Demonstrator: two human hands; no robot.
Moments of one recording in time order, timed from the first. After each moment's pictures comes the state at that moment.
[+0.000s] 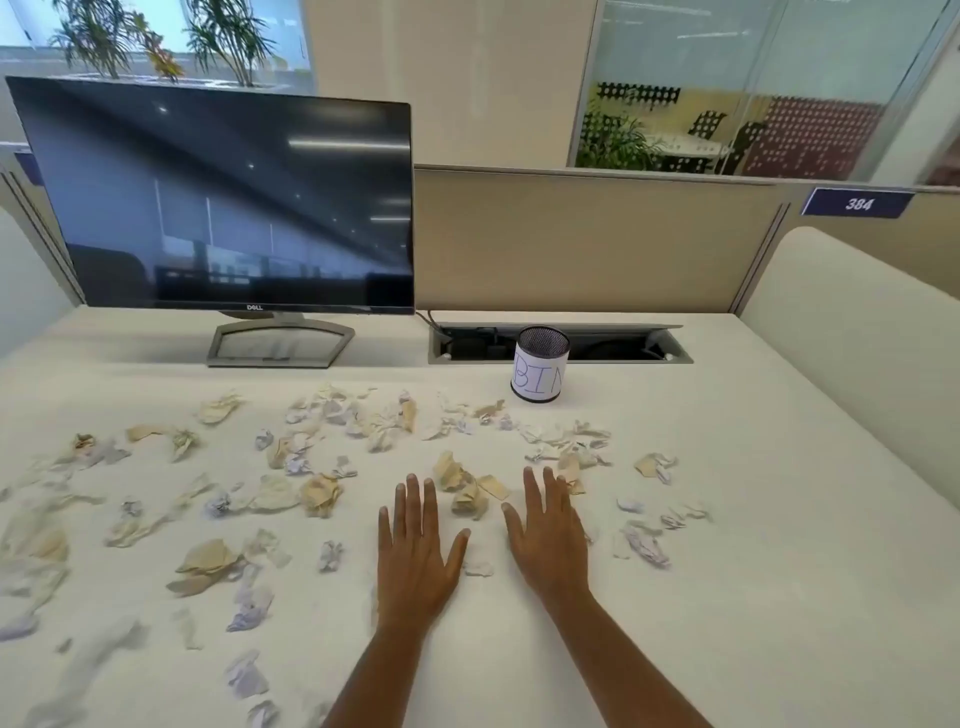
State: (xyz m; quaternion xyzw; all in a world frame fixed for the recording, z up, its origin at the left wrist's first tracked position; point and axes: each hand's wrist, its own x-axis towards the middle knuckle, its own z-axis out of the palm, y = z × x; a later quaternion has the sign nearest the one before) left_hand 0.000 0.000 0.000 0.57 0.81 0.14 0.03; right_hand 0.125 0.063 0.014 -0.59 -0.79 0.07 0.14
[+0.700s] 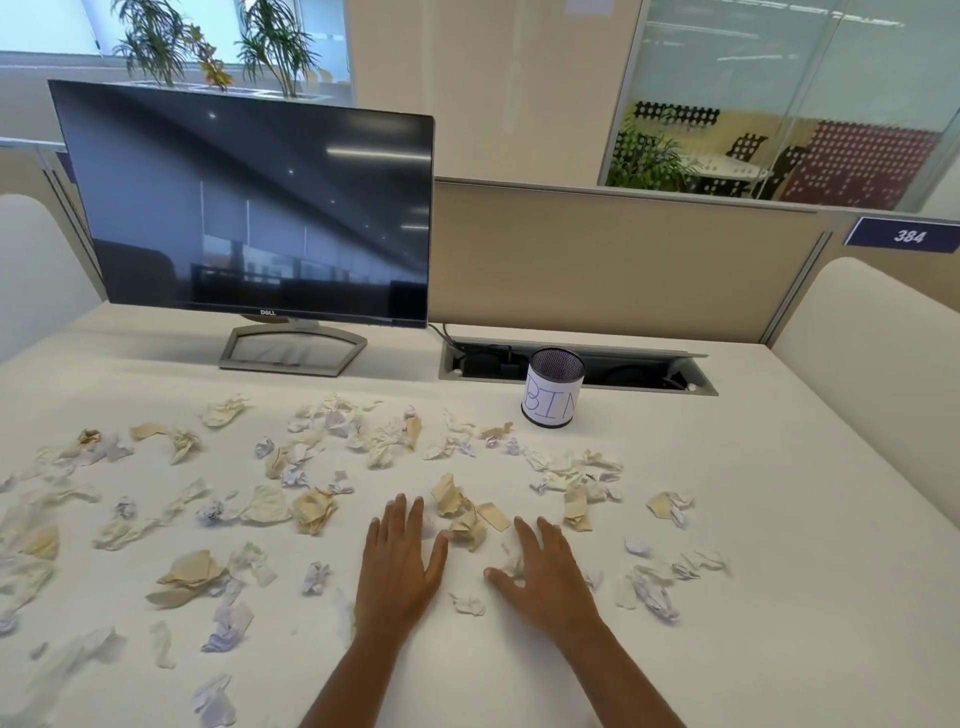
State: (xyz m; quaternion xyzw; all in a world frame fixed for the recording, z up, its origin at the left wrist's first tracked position) left_hand -0.021 0.027 -0.022 0.51 0.83 0.20 0.09; right_hand 0.140 0.088 0.004 -0.51 -0.83 0.22 0.01
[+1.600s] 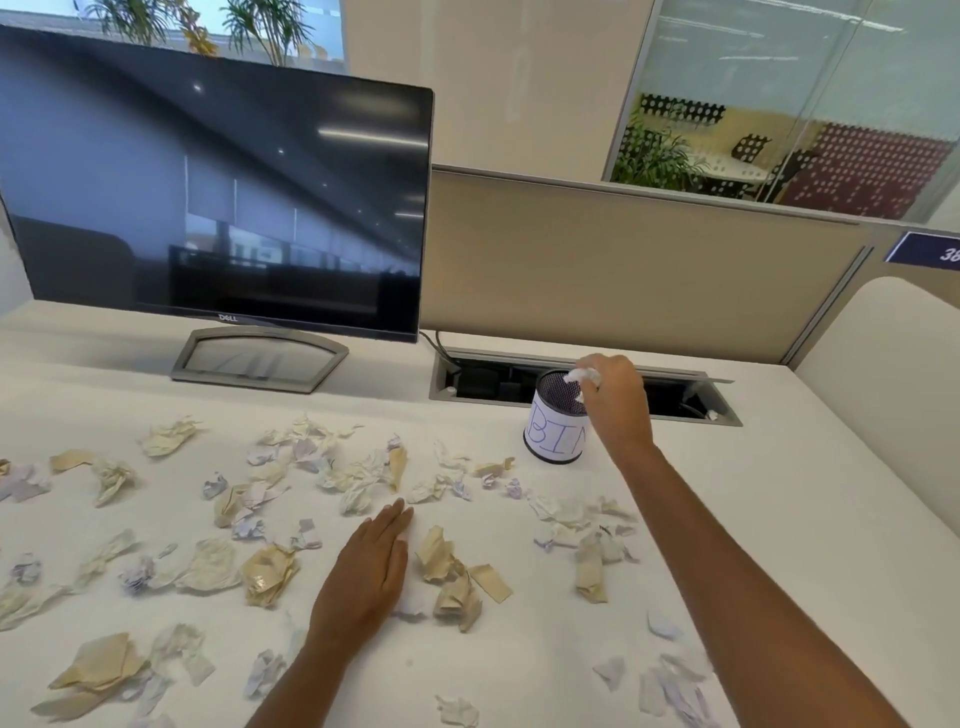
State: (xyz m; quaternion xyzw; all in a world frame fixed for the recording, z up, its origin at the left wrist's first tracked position) left_hand -0.074 0.078 -0.024 0.55 0.76 0.32 0.16; right_hand 0.100 0.282 0.119 -0.54 -0.75 0.18 0.34
